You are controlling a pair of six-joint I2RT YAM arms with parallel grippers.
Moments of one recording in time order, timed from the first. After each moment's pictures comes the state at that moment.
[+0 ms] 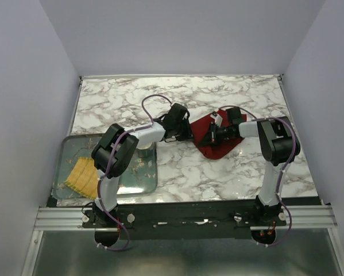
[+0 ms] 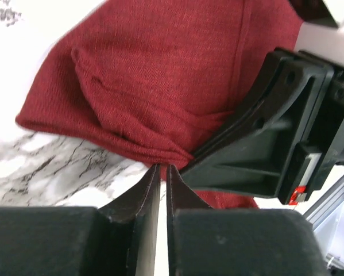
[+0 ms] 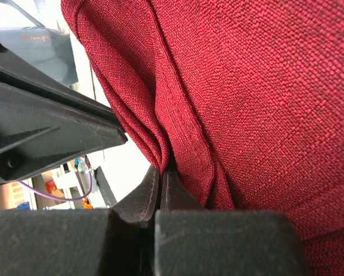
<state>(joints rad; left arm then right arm) -0.67 1.97 1.27 -0.08 0.21 -0.80 0.20 2.02 1.02 -0.04 -0.96 0.39</state>
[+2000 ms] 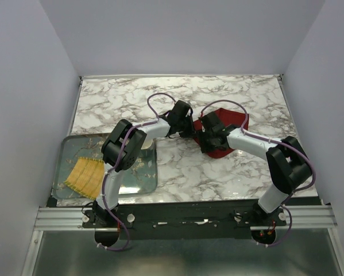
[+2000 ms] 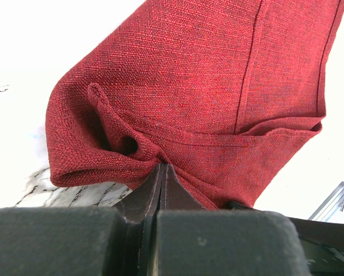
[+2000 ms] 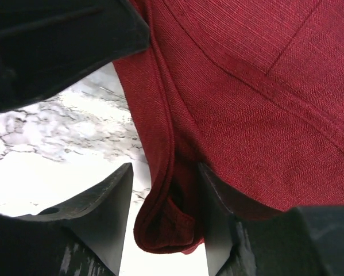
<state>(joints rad) -0.65 2.13 1.42 -0.08 0.25 -0.80 0.60 1.67 1.01 -0.40 0.13 0.23</state>
